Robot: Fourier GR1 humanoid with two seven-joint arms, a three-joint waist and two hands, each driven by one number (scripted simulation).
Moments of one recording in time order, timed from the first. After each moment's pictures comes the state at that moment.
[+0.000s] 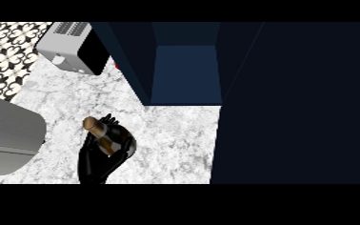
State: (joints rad) left arm 0.05 0.01 -0.07 -1.11 0.46 0.14 -0.68; right arm -0.09 -0.09 0.09 -2.50 -0.07 0.07 0.67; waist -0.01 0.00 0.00
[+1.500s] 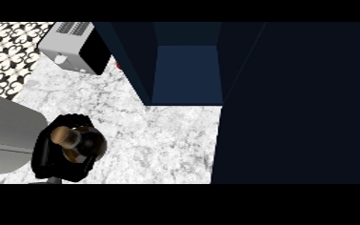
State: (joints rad) left arm 0.03 0.28 -0.06 -1.32 0.37 -0.10 -0.64; right arm -0.11 -0.07 0.06 -2.48 -0.08 0.09 0.67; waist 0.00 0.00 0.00
